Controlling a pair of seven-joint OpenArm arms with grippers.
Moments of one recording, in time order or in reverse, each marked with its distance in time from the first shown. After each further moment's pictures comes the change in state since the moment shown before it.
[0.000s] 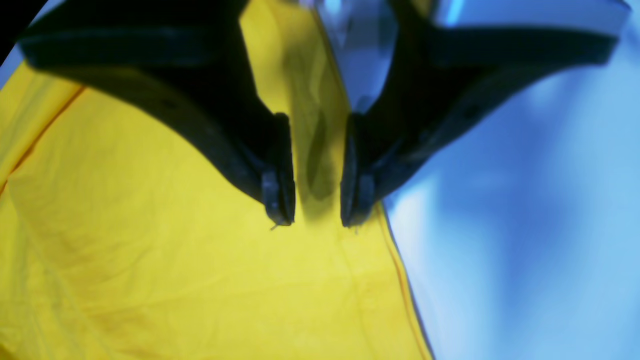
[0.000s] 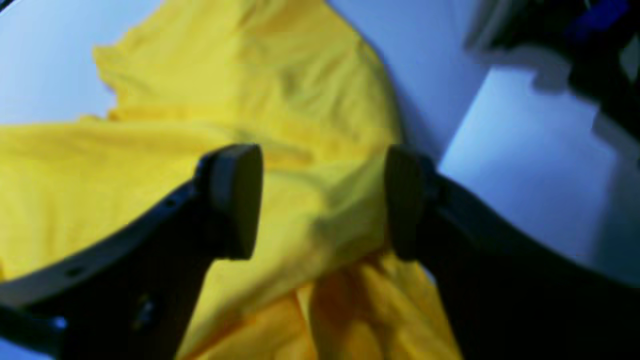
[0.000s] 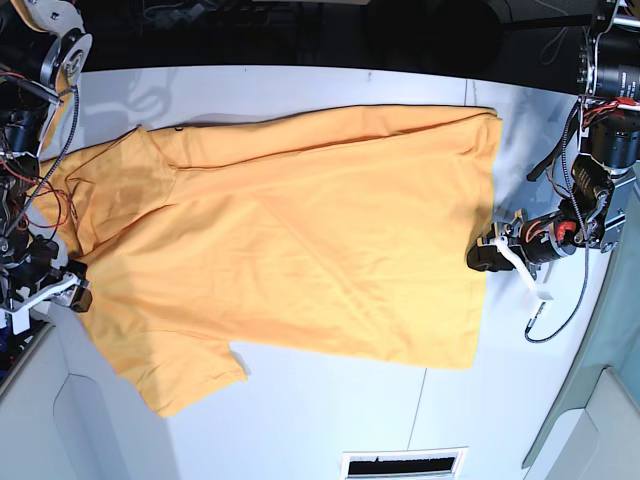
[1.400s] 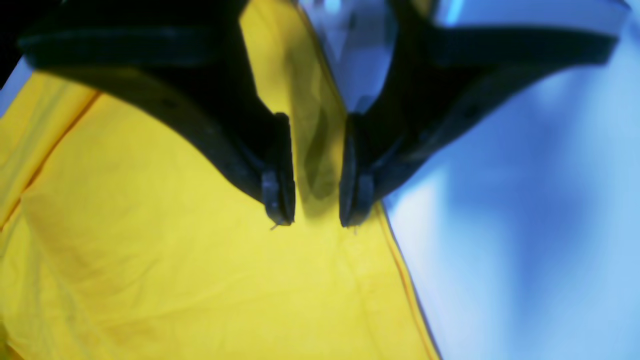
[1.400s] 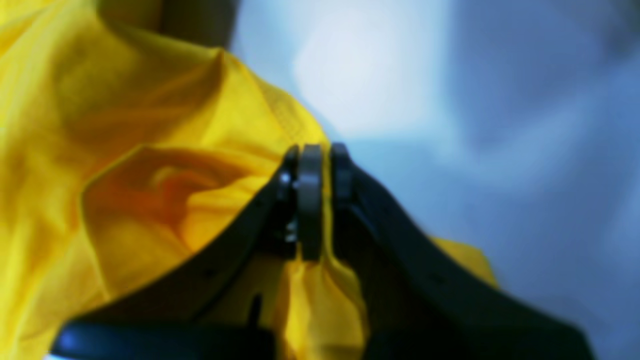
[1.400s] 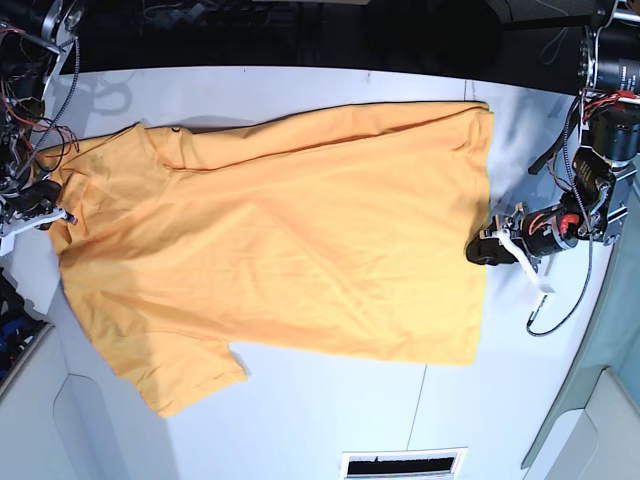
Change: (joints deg) left arm 2.2 -0.5 -0.2 0.5 -0.4 -2.3 1.9; right arm -11.3 1.5 3.3 -5.1 -3.1 -13.6 7.6
